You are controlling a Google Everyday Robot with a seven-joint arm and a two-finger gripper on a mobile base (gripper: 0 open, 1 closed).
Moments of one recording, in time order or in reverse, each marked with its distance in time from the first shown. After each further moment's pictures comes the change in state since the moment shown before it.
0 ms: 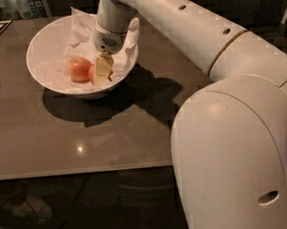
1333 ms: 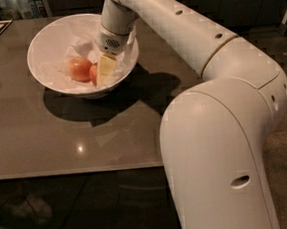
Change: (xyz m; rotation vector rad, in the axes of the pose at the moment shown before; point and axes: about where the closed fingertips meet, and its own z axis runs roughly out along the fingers) arm 0.014 -0.015 0.015 -0.030 0.005 0.015
